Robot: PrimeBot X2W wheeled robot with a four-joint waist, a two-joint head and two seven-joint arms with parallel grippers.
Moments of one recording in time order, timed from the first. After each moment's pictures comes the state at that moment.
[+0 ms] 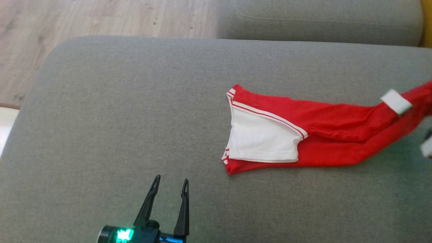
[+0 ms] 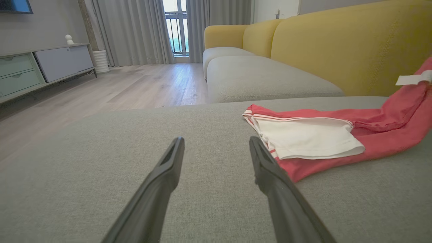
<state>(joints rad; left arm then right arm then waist) 0.06 0.18 -0.58 0.07 -0.23 0.32 -0.25 -0.42 -0.62 0.29 0.68 0.73 0.12 -0.14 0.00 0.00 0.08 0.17</state>
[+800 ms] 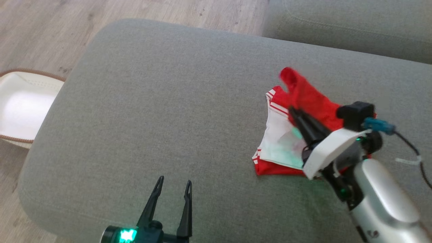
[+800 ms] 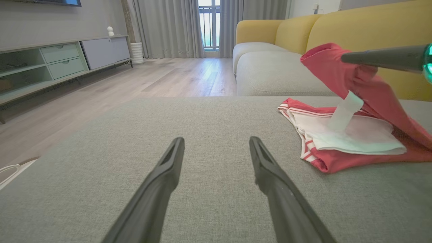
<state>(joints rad) 0.07 0.17 -0.58 0.09 -0.22 0.30 -0.25 -0.34 -0.26 0.40 0.27 0.54 0.12 0.15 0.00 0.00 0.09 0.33</state>
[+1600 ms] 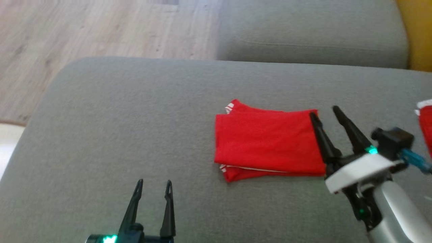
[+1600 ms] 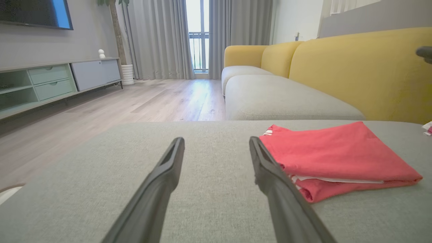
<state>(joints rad) 0.12 0.17 -0.48 0.05 -0.23 0.30 -0.25 -0.19 -0.27 0.31 0.20 0.51 0.12 -0.08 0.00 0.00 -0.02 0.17</state>
